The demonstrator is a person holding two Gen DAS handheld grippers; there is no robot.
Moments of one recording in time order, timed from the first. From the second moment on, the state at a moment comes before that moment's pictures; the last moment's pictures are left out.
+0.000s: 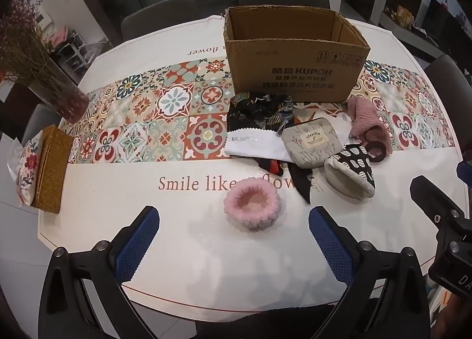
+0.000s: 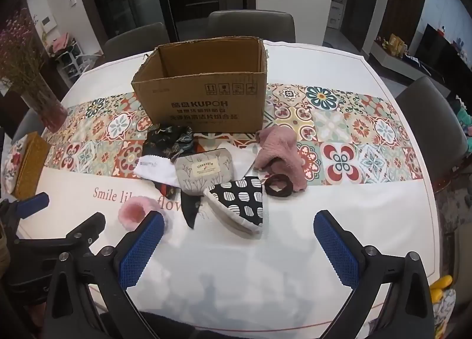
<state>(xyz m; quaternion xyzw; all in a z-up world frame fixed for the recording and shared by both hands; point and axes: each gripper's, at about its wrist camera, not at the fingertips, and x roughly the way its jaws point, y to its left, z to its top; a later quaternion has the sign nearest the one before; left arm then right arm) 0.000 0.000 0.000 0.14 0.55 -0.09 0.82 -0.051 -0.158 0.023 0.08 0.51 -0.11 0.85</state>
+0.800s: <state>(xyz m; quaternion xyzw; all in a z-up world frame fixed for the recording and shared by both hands) -0.003 0.002 0.007 0.13 0.53 -0.10 0.83 -0.054 -0.157 0.026 0.08 0.50 -0.11 0.85</state>
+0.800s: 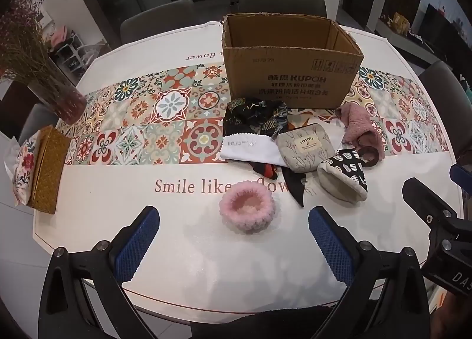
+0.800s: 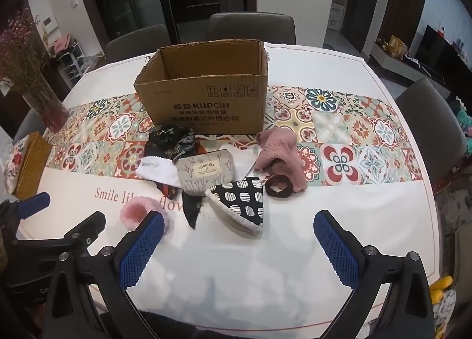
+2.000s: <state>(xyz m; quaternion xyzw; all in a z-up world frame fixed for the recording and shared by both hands) -0.006 0.003 0.013 0.13 0.53 -0.10 0.83 -0.057 -0.157 0.029 0.08 0.50 -0.11 0.86</state>
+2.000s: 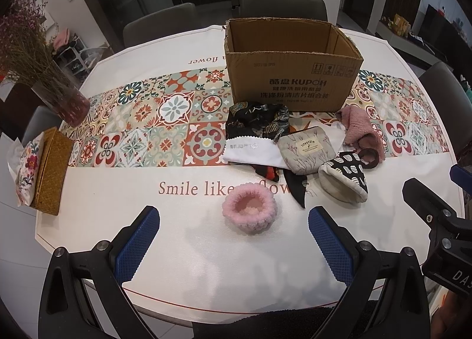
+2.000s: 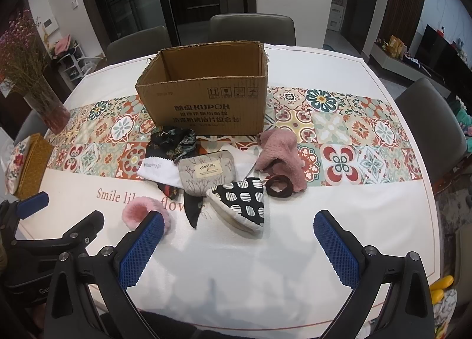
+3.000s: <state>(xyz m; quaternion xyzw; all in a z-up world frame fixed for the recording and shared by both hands) -0.007 0.005 0.014 0.13 0.52 -0.10 0.84 -0.058 -0.159 0.031 0.08 0.49 -0.12 0.86</state>
